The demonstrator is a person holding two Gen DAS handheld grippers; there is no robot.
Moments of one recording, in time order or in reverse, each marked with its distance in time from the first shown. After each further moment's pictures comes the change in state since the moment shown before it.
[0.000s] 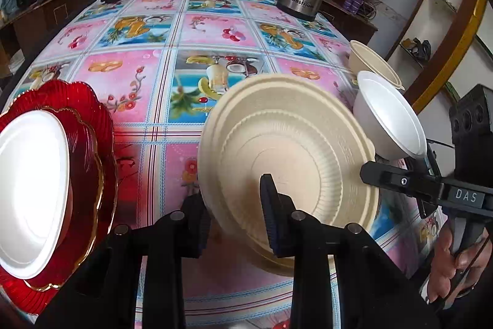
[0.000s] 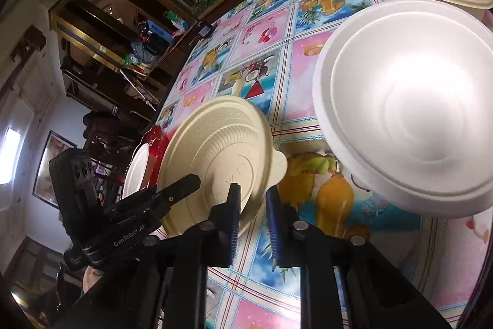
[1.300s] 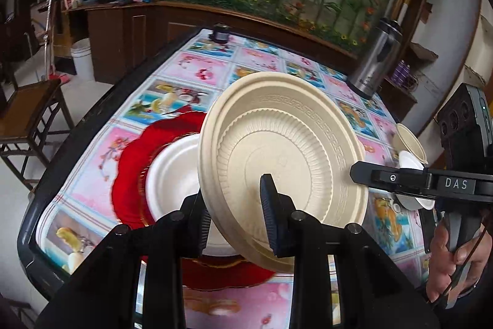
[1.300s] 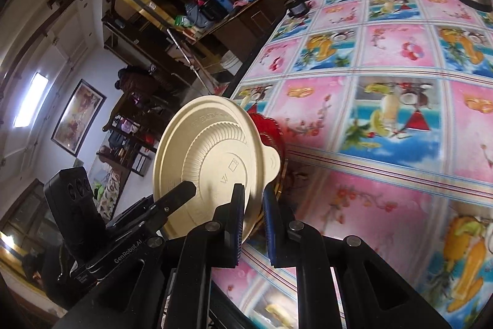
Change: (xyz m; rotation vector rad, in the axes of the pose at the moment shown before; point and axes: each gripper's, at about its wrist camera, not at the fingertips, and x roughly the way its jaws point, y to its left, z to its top) left arm -0.111 0.127 -0.019 -0.251 -0.223 0.169; right arm 0.078 0.161 0.025 -0.223 0.117 0.138
